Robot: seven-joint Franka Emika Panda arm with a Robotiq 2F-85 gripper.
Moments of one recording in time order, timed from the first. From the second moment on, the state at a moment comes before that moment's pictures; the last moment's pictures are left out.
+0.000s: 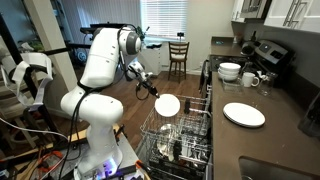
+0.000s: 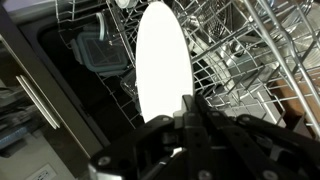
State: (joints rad) arm 0.62 0.61 0.20 -1.85 -0.93 1.79 1.43
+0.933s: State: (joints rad) arm 0.61 0.56 0.21 -1.91 -0.93 1.94 1.46
